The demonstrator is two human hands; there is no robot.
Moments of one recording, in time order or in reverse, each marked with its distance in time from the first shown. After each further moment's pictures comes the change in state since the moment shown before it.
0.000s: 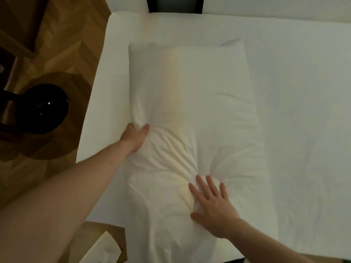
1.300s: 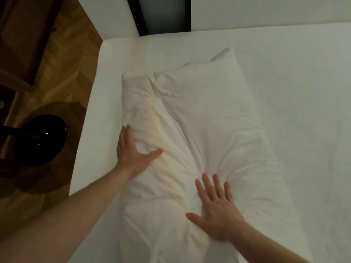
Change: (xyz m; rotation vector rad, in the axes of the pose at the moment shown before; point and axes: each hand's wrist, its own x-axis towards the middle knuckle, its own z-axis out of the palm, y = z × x) left_hand 0.051 -0.015 0.031 0.196 0.161 0.356; right_hand 0.080 0.018 -0.010 0.087 0.165 0.125
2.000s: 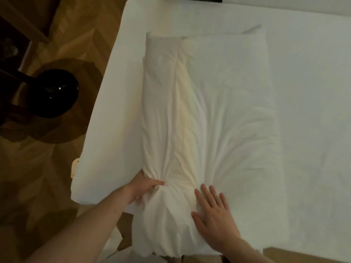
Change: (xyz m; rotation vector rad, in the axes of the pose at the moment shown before) left_hand -0.166 -0.125 0.041 -0.471 -0.541 -0.501; right_hand -0.109 -0.031 0.084 0.089 0.028 -0.061
